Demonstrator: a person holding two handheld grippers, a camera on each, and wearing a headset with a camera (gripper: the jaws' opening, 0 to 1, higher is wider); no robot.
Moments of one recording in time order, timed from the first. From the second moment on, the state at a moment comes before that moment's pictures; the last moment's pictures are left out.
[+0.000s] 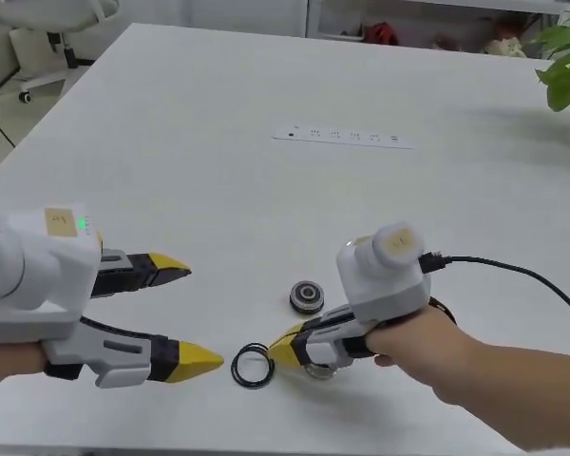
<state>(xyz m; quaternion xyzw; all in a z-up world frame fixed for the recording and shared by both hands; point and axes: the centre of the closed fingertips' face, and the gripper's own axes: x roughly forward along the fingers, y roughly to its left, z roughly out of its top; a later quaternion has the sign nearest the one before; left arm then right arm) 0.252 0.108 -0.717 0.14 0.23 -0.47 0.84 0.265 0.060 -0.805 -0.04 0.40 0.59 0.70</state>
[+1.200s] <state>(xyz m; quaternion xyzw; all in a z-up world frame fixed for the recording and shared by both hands) 0.253 0.107 -0.719 0.14 0.23 -0.47 0.84 0.271 0.061 -0.809 -0.04 0.40 0.58 0.71</state>
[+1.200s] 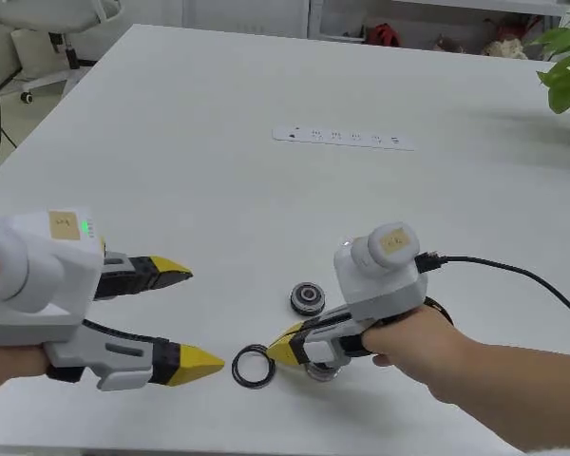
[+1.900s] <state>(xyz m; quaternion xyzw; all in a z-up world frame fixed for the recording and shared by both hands) 0.252 0.105 -0.716 0.14 0.23 -0.47 0.84 0.276 0.060 -0.797 -0.02 0.38 0.58 0.72</state>
